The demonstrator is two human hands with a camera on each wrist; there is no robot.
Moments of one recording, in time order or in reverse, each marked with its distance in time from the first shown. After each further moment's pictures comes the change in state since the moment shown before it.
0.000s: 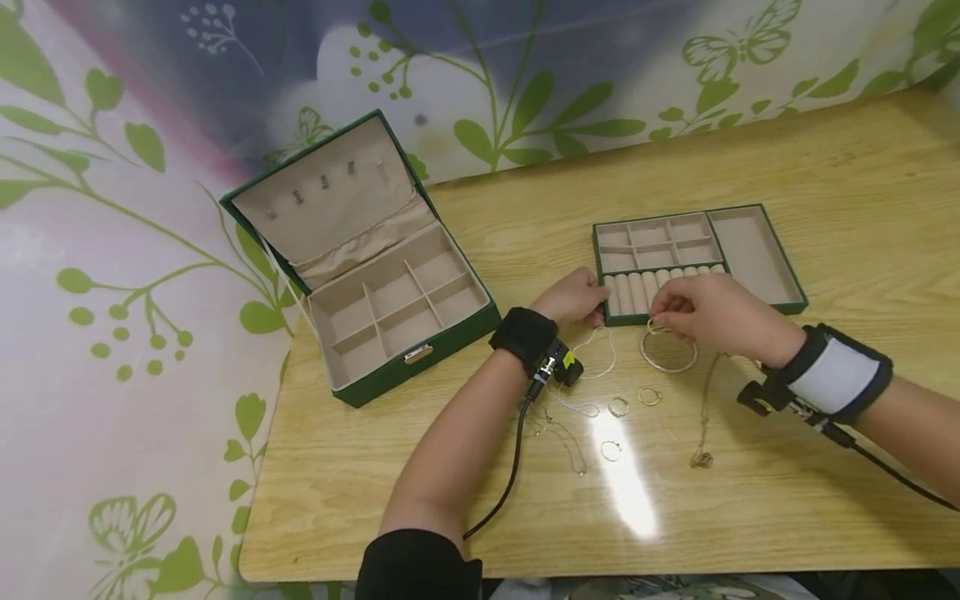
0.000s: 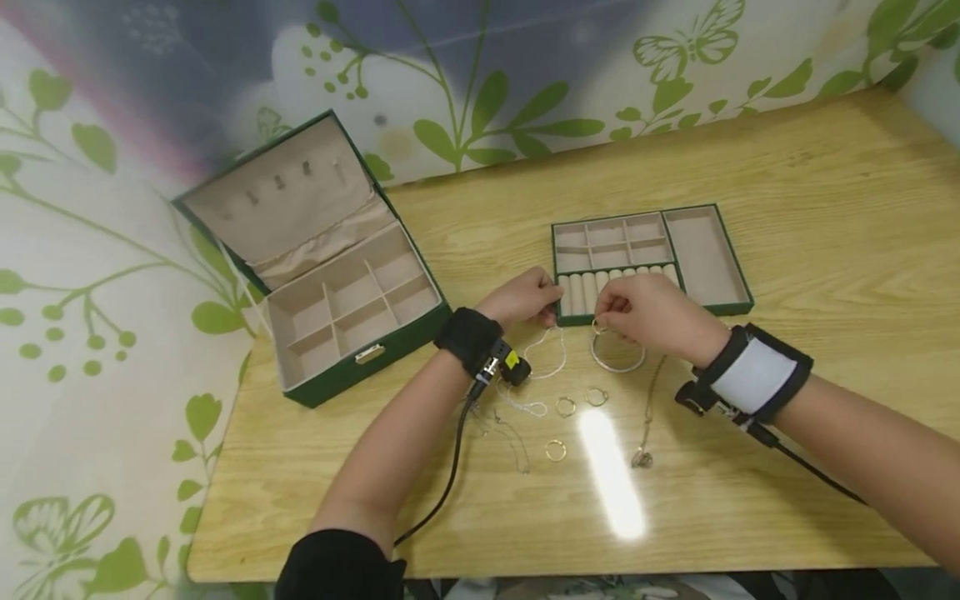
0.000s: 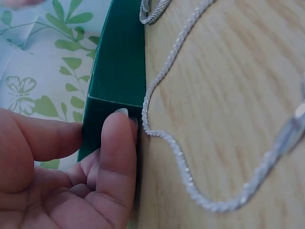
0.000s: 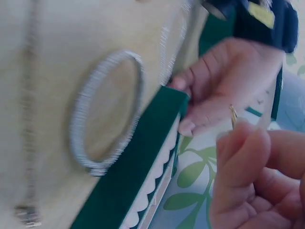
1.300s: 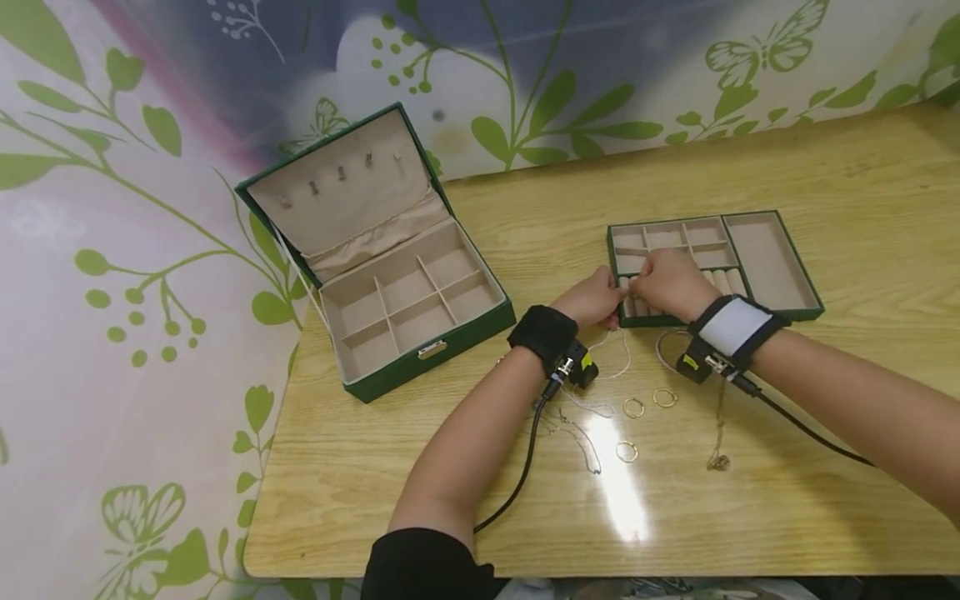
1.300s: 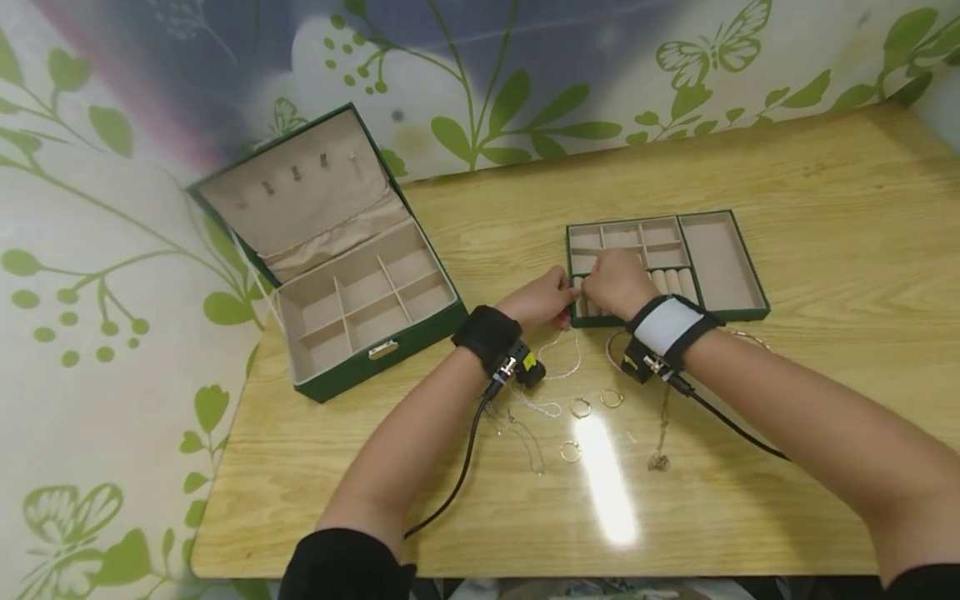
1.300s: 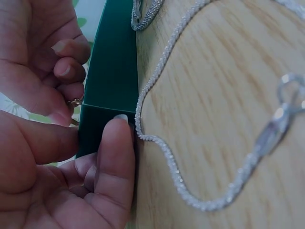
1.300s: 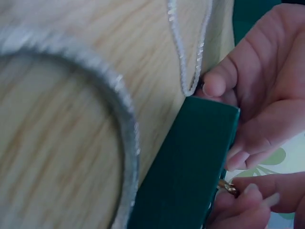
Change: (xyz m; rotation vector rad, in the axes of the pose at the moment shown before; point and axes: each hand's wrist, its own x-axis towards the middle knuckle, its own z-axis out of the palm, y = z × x) left_hand -0.004 0.003 0.002 0.026 -0.010 0.036; right_hand 0.075 -0.004 0.021 0.034 0.117 0.254
